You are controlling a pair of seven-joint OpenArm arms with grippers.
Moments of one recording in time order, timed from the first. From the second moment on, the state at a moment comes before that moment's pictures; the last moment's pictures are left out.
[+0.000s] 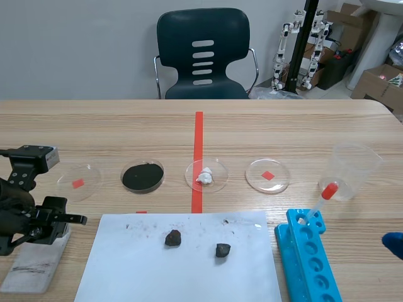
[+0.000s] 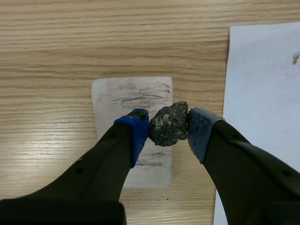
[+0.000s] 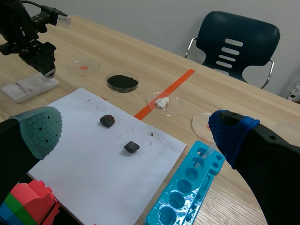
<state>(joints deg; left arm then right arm) 8.0 -27.6 7.5 94.8 -23.9 7.3 60.5 -73.3 33.2 -2.9 111.8 -2.2 -1.4 53.2</state>
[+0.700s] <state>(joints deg) 3.1 -27.5 7.5 85.2 -23.5 4.0 61.7 -73.3 33.2 -2.9 111.8 -2.2 -1.4 53.2</state>
